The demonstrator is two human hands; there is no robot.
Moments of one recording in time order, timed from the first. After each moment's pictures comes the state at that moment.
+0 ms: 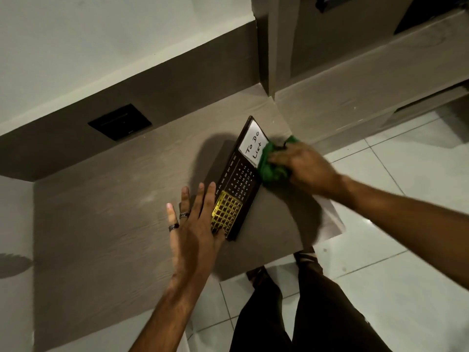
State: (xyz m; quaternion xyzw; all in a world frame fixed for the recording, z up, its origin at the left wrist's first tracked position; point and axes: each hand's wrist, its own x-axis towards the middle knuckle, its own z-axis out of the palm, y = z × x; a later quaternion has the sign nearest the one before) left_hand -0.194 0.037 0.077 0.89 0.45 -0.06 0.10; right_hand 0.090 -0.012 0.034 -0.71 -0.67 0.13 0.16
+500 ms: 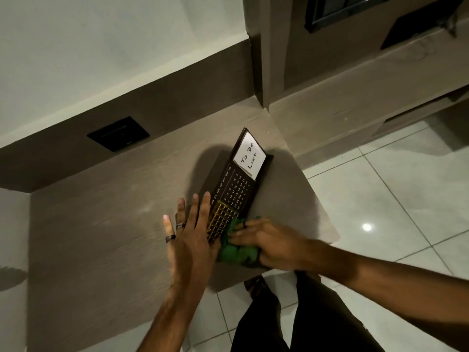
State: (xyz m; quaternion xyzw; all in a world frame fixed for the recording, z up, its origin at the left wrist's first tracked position) left_hand -0.200 0.039 0.063 0.88 0.47 -0.06 0.09; right_hand -0.027 -0.055 0.041 -0.59 -0.73 0.30 0.19
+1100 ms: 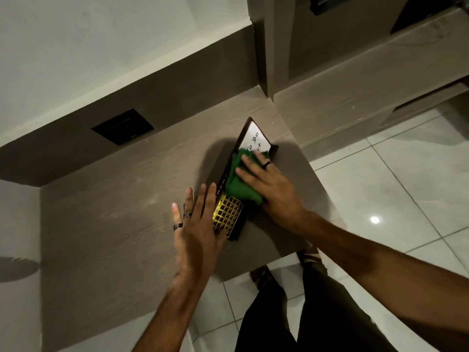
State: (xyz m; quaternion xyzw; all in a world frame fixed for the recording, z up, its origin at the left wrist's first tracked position) left_hand -0.198 0.042 0.063 0.90 0.44 -0.08 0.06; right_hand 0.003 -0.017 -0.002 -0.68 -0.66 0.04 0.33
